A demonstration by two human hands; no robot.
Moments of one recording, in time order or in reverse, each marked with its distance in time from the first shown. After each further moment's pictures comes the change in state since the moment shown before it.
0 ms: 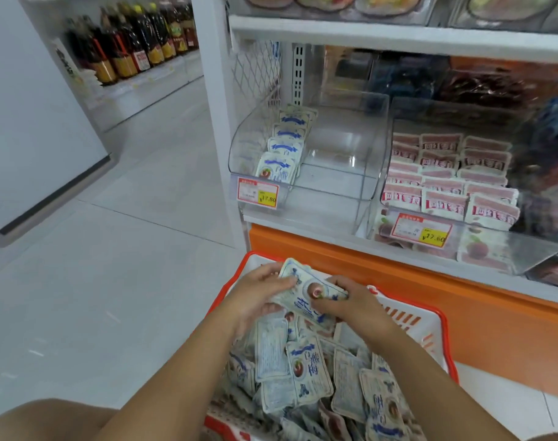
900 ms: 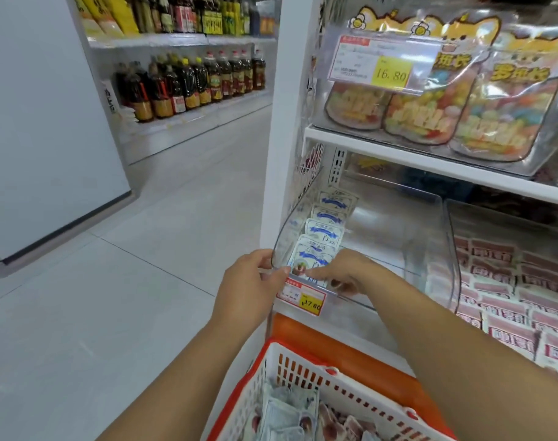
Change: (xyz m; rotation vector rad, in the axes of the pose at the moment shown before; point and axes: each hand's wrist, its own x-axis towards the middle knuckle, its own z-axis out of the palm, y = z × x) left_hand 0.022 0.150 -0.061 0.600 0.574 0.428; right_hand 0.181 -0.194 0.015 -0.484 0.021 0.167
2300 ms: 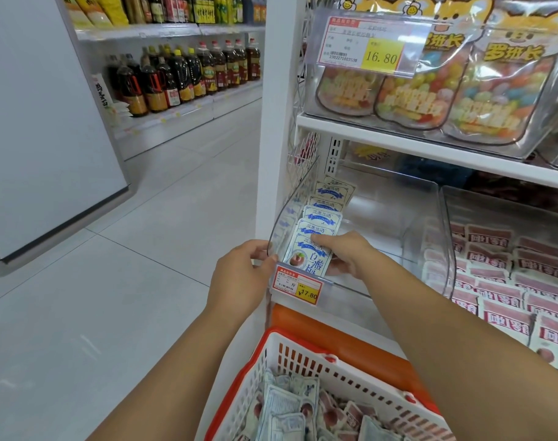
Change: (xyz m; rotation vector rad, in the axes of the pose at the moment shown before) left_hand 0.007 -0.005 0.002 -0.052 0.040 -0.003; right_hand 0.011 0.003 -0.004 0.538 0.070 0.000
